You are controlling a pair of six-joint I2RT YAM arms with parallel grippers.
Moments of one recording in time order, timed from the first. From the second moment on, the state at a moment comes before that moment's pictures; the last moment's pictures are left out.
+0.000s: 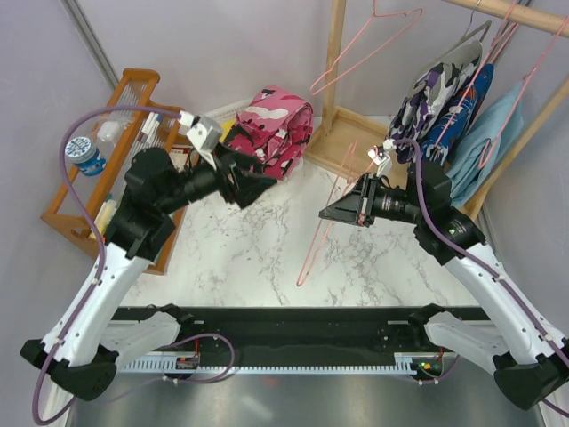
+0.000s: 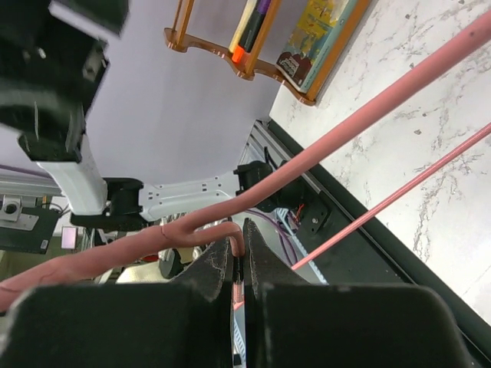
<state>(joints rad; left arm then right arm) -0.49 1.02 1.30 -0.27 0.45 -0.18 0.47 0.96 1.05 -0.33 -0.70 0.95</state>
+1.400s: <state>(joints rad) -1.00 1.05 1.12 -0.29 0.32 -0.45 0.64 1.02 1.13 -0.33 -0.56 0.95</state>
